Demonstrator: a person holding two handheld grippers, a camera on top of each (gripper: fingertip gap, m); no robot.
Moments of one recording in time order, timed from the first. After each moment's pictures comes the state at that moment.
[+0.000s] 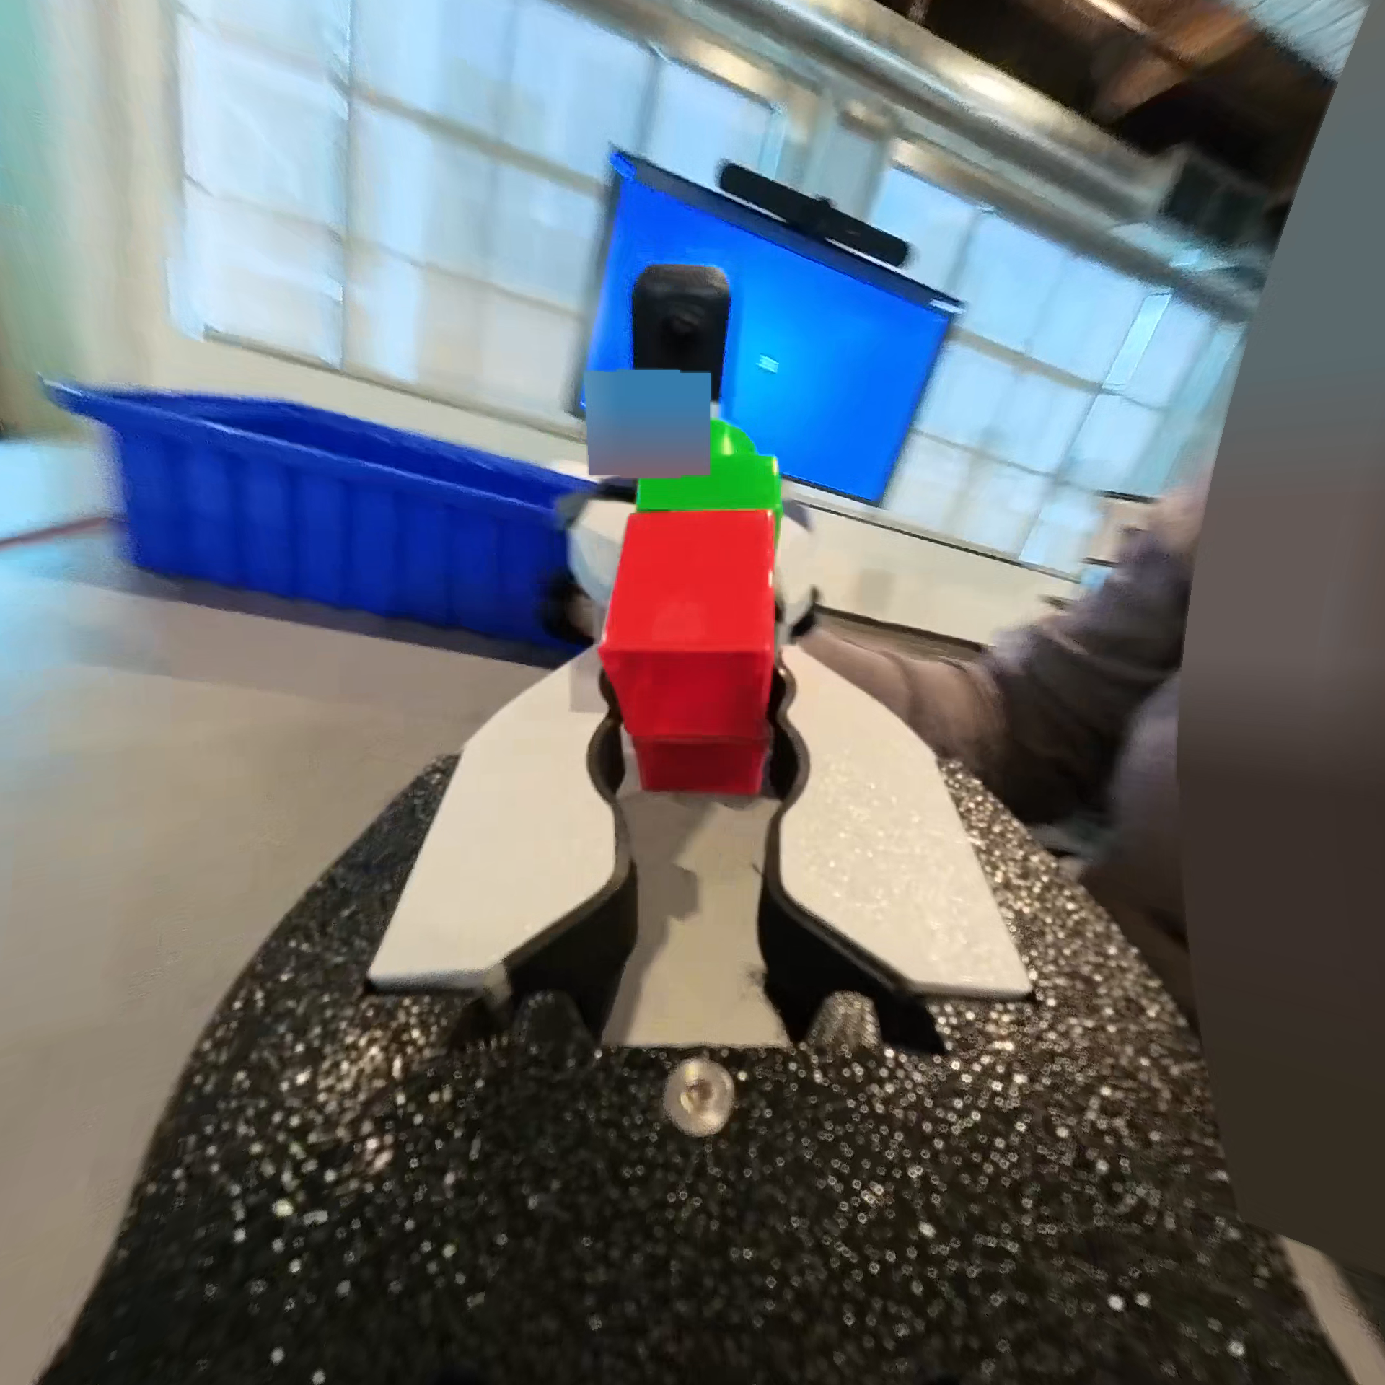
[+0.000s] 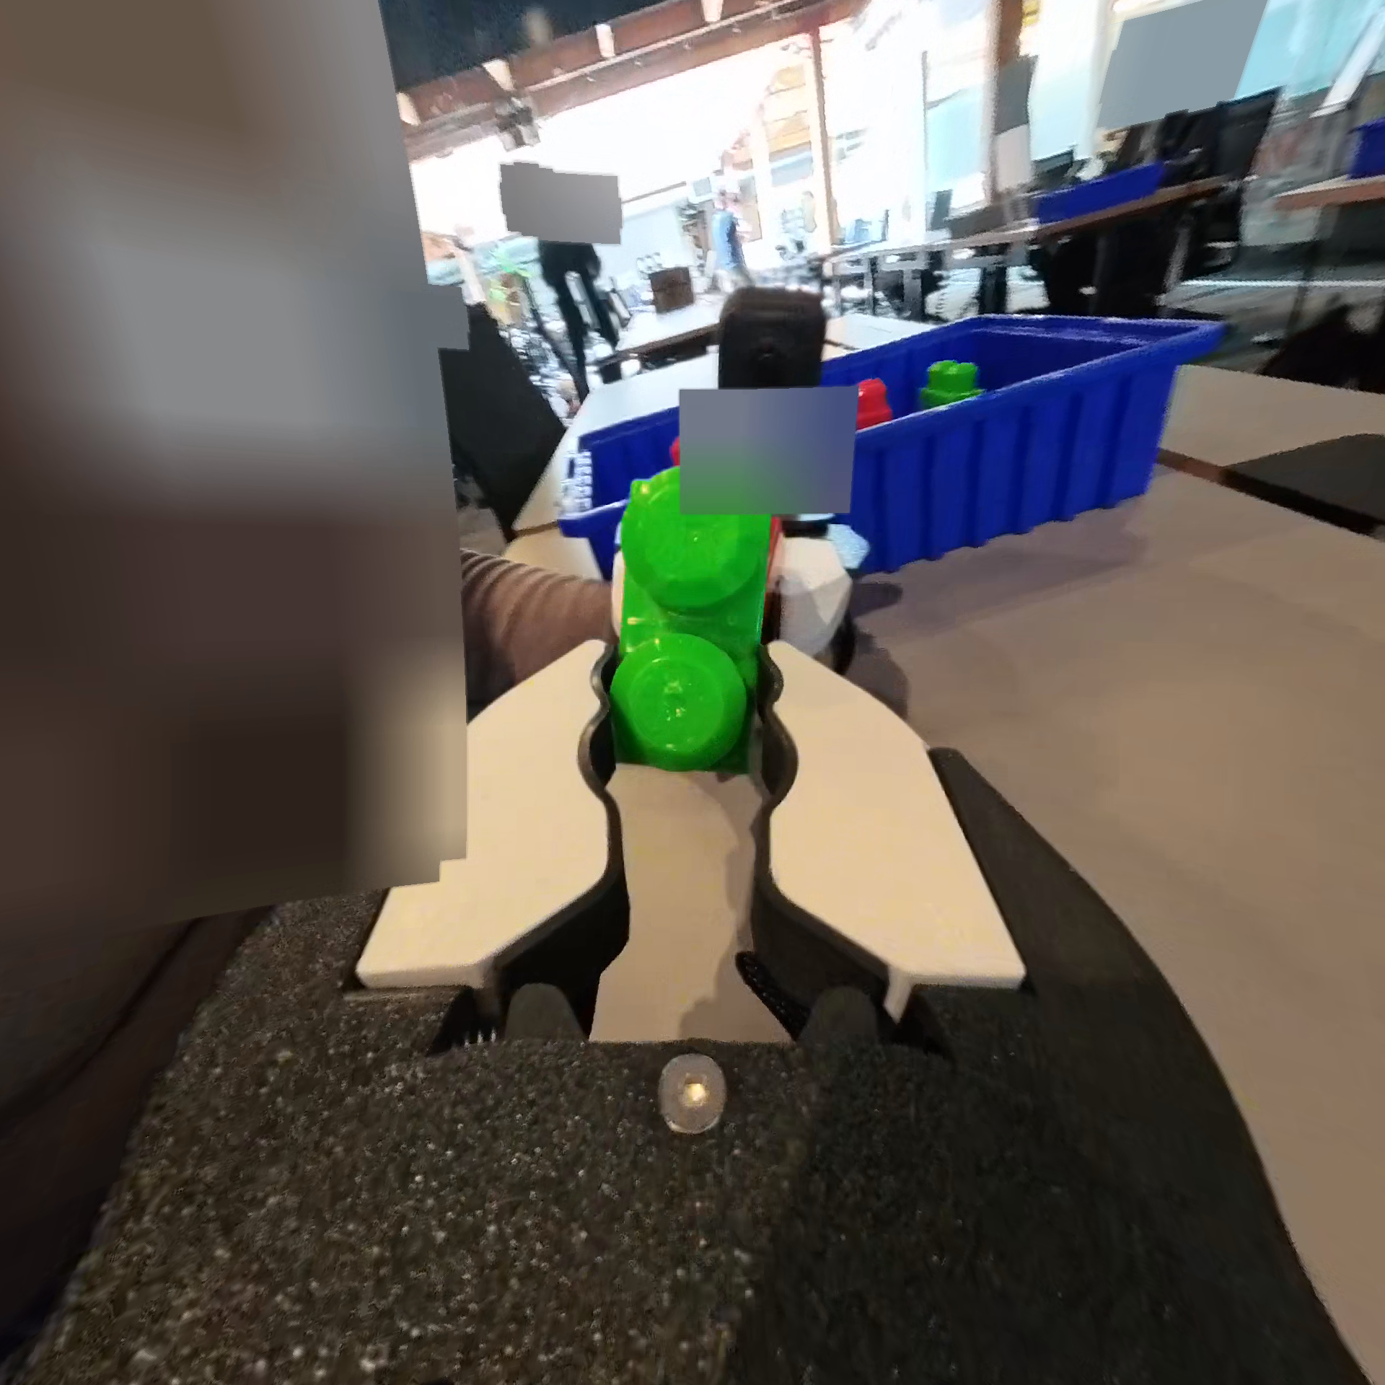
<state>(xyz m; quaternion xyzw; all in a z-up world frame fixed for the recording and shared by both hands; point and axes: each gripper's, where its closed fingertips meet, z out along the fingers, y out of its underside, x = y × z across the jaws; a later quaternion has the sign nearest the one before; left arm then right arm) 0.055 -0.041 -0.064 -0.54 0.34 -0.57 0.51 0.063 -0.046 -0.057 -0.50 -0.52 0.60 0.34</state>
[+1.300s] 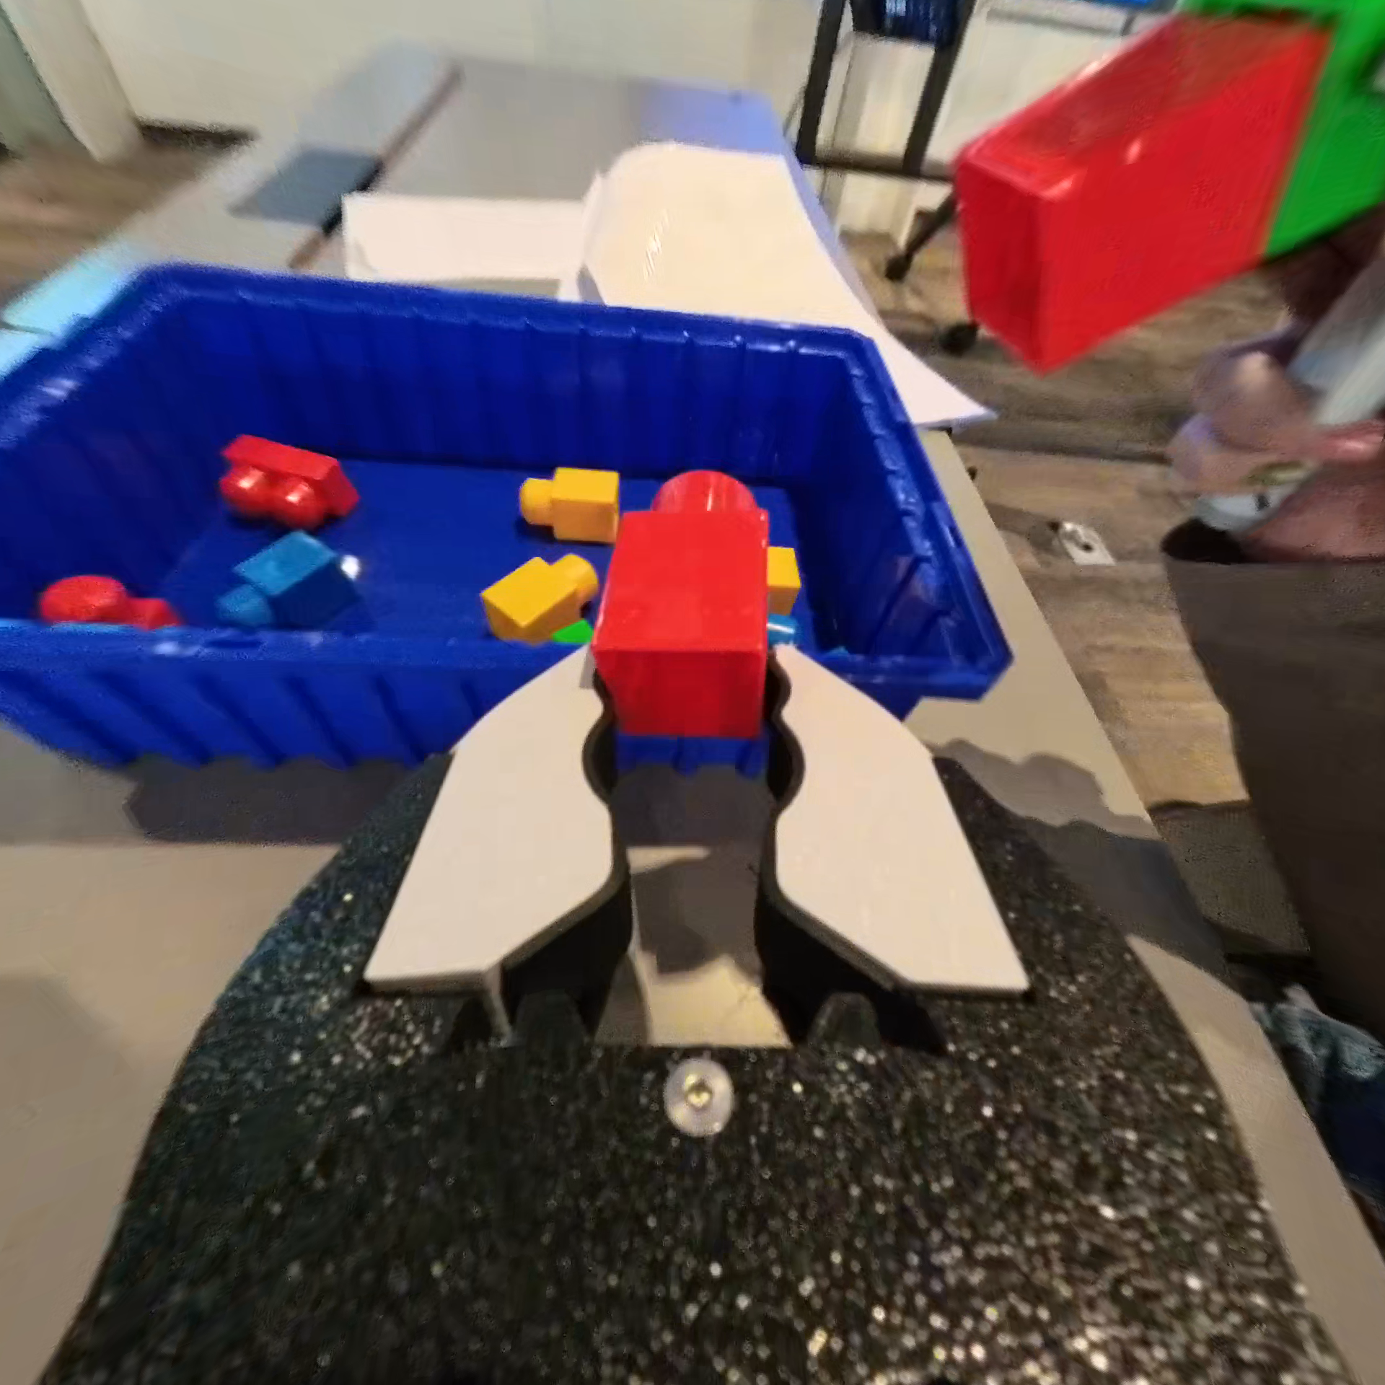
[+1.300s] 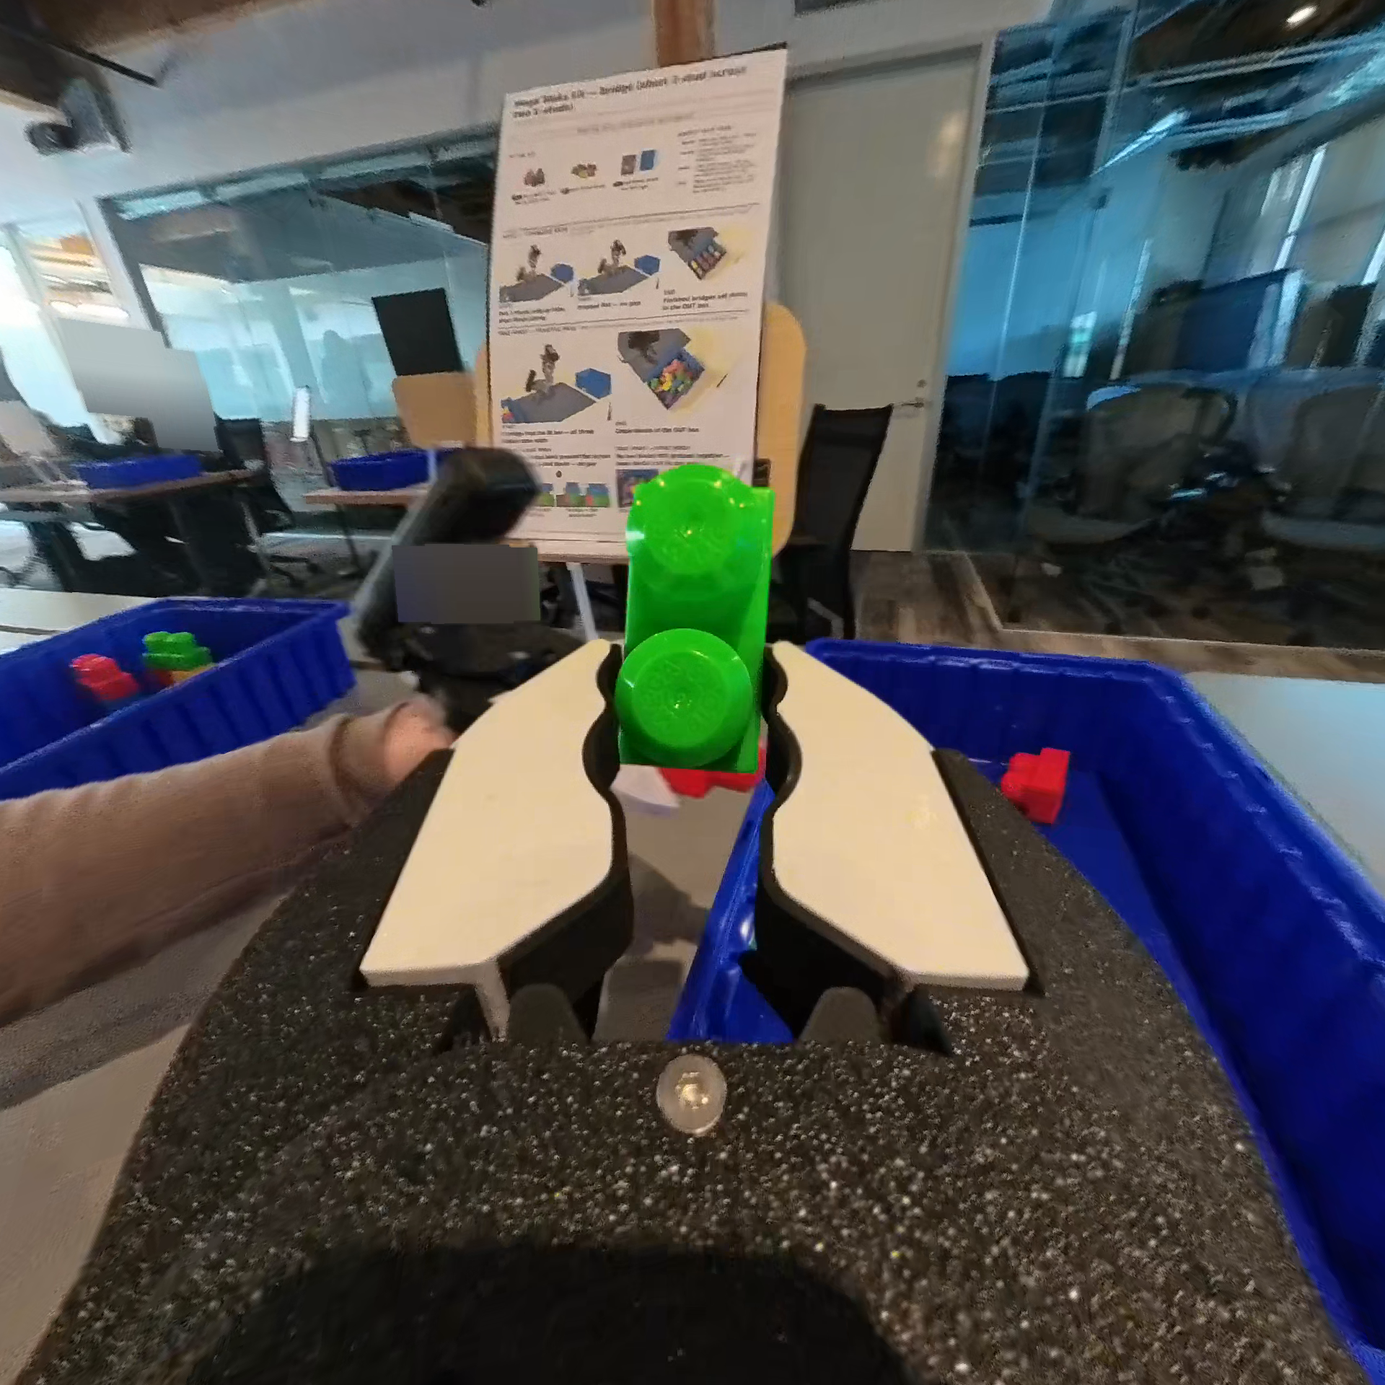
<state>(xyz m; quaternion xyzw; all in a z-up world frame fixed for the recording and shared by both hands) 0.286 0.065 -0.039 -0.68 0.48 -0.37 0.41 0.337 0.003 0.069 -0.65 -0.19 0.24 0.70</state>
